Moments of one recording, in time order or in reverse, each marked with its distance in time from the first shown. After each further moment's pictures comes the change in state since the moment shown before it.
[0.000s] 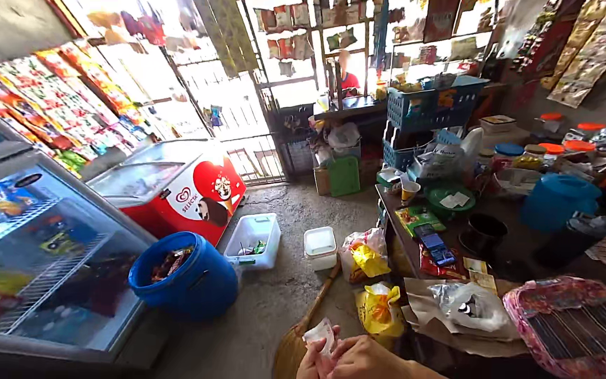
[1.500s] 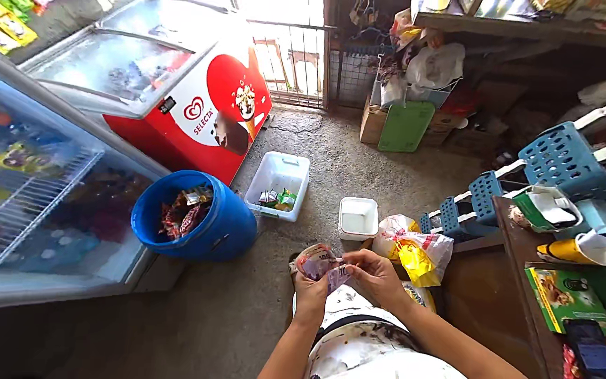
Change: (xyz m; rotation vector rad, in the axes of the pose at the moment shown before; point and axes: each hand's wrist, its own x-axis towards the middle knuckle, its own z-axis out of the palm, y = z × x) left_hand 0.286 0.331 -0.031 0.340 0.382 0.615; right_hand 0.266 0.370 0.029 0.638 0.378 0.877
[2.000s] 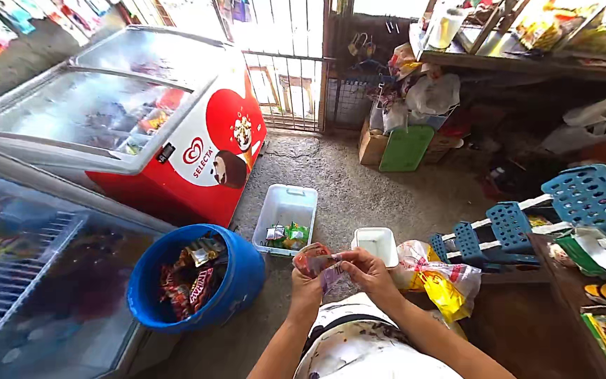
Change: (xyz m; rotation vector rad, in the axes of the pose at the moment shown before) left_hand 0.221 0.111 -0.060 0.016 -0.206 0.030; right_hand 0.211 -0.007 0.115 0.055 0.088 0.013
